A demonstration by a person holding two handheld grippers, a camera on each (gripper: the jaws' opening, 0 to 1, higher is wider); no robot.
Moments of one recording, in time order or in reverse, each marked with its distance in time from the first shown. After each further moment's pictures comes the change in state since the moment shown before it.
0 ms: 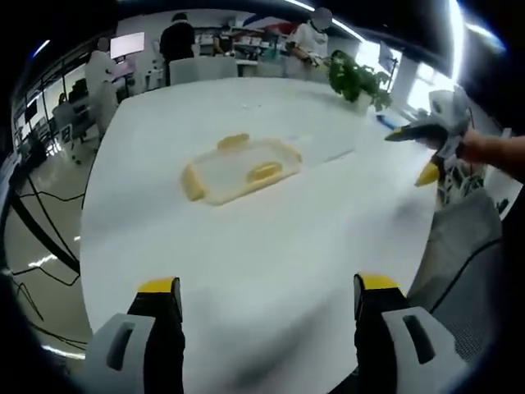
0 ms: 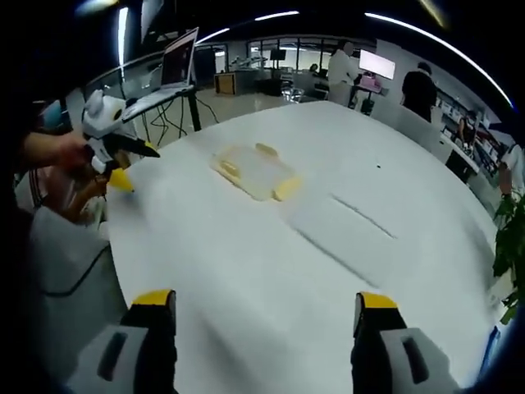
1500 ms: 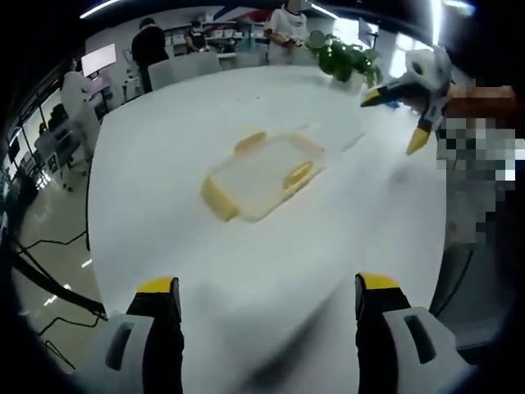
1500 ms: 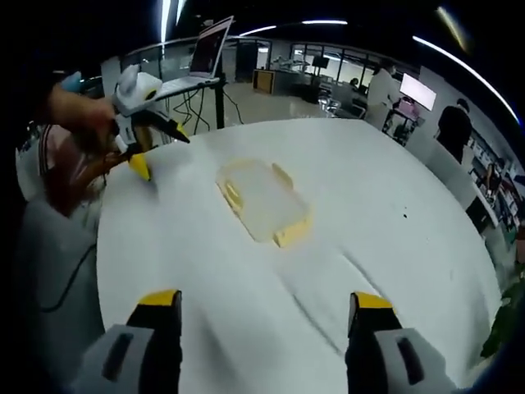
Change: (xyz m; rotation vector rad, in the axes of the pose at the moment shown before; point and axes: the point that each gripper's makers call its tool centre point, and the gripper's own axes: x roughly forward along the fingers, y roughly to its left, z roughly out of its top) left arm 0.023 0.056 0.025 0.196 0.088 -0.021; right arm 0.046 -0.009 0.061 -0.255 -0.001 0.116
